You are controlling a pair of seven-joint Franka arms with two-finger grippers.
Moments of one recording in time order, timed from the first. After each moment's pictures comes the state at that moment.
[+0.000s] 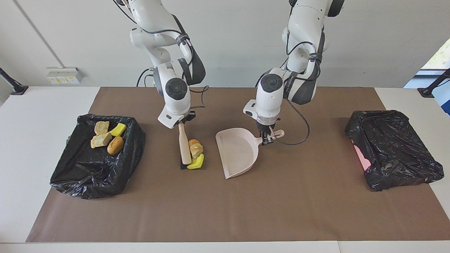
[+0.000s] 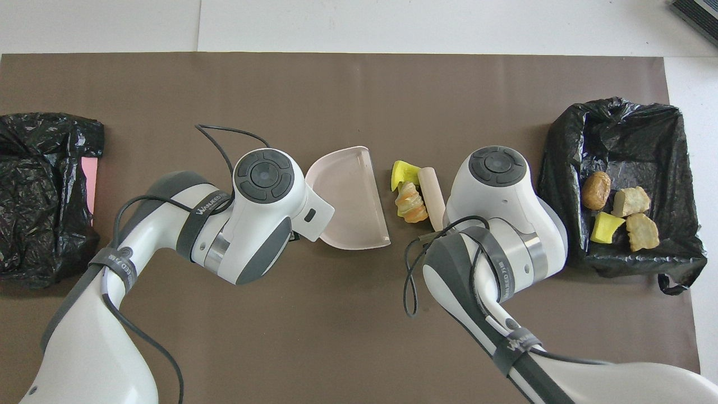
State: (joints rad) left arm -0.51 0.29 -0.05 -1.87 0.10 2.15 0.82; right arm 0.20 0.22 0.21 -1.94 0.06 1.84 0.20
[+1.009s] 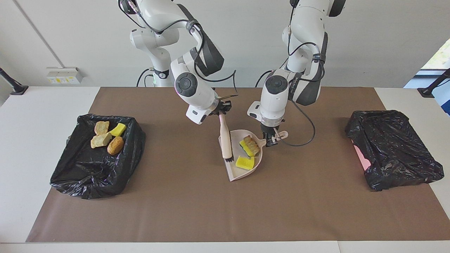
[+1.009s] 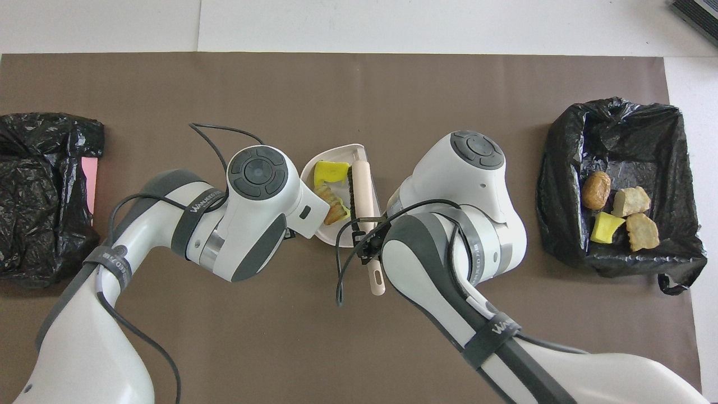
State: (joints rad) left arm -0.48 0.29 -0.04 -1.87 0.10 2.16 0.87; right arm 0.26 0.26 0.20 -1.69 0.32 1.66 0.31
